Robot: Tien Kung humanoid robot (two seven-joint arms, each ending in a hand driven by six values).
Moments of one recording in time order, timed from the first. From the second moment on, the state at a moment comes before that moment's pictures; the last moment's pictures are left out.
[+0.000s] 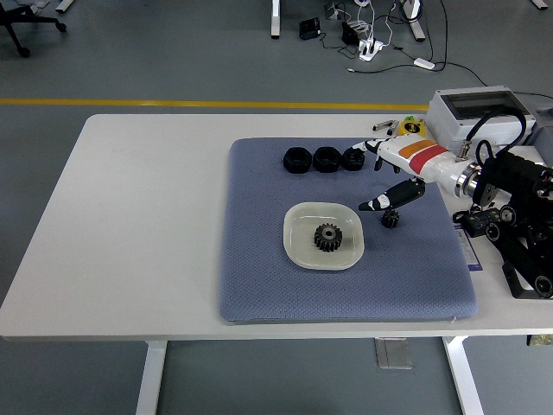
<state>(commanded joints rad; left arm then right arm) -0.11 0.12 -0.52 -0.22 0.77 0.20 0.16 0.85 -0.29 0.78 0.77 -2.00 0.00 0.37</state>
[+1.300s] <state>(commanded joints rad) -0.13 0.11 -0.55 -0.22 0.81 0.20 0.18 0.89 -0.19 0.51 0.43 -1.78 -0.17 0.36</state>
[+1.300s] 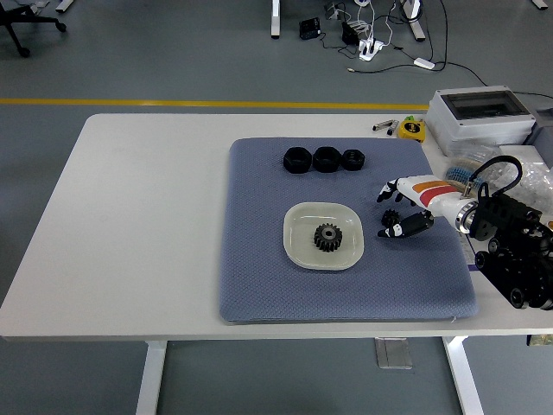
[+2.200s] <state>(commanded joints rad) -0.12 0.11 -0.56 -0.23 0.83 0.19 0.18 0.88 -0.17 0.39 0.37 -1.63 -0.24 0.34</state>
